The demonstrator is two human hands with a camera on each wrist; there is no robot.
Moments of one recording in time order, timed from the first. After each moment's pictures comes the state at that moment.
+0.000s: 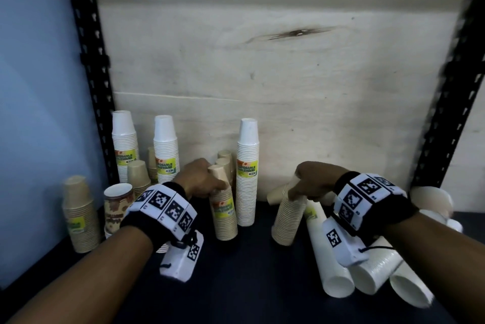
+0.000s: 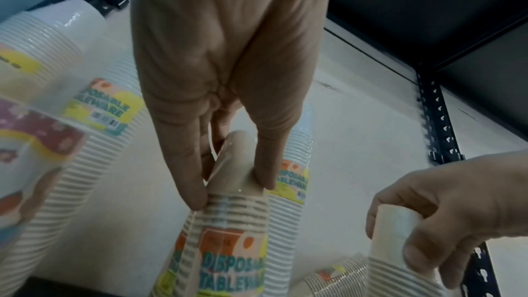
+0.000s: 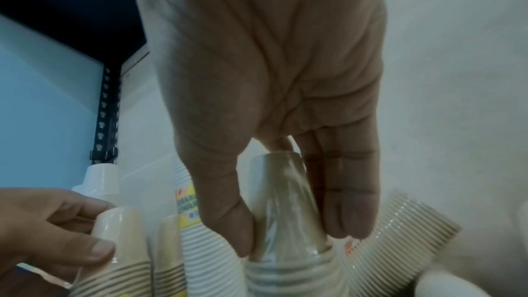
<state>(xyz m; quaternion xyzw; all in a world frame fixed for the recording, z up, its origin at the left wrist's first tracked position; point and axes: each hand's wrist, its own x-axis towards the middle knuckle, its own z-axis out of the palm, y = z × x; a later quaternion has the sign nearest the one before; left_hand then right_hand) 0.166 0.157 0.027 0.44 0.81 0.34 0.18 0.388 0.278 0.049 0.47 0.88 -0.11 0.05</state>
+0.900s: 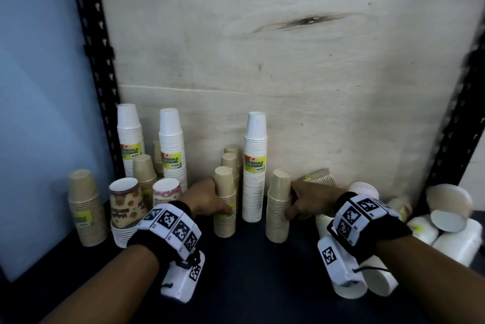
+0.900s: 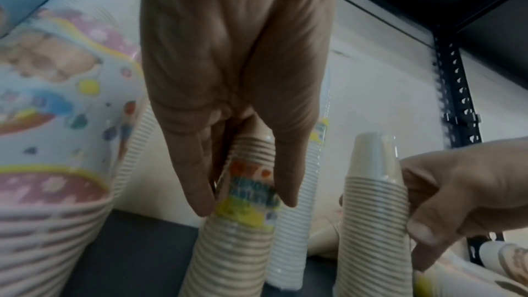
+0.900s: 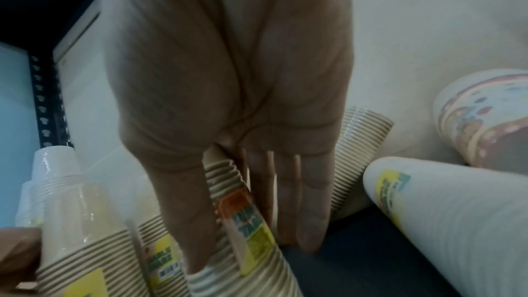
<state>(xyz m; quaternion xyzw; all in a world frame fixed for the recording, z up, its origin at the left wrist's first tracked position) 0.158 0.156 -0.024 0.48 0.81 0.25 0.20 0.374 0.290 -0.014 0.38 0.86 -0.33 0.00</state>
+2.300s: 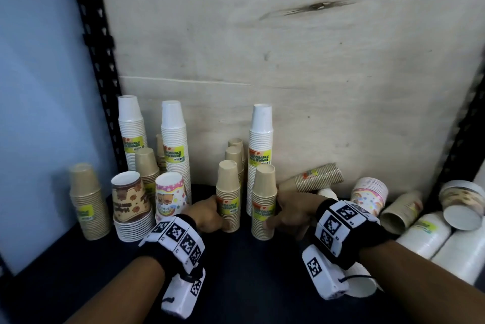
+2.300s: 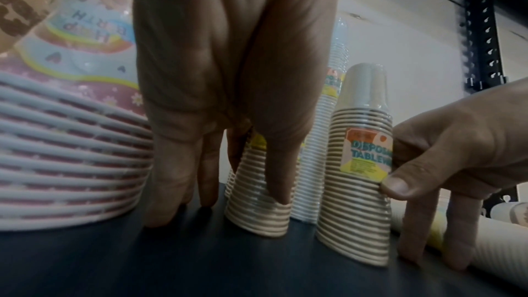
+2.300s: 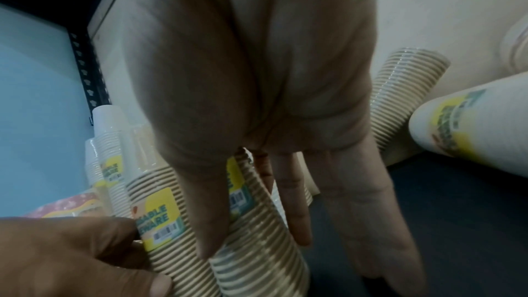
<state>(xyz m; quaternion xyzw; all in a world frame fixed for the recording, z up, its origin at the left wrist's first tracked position) 0.163 0.145 -0.055 0.47 0.84 0.15 0.24 0.339 0.267 -0.037 0.38 0.87 -0.32 0.07</state>
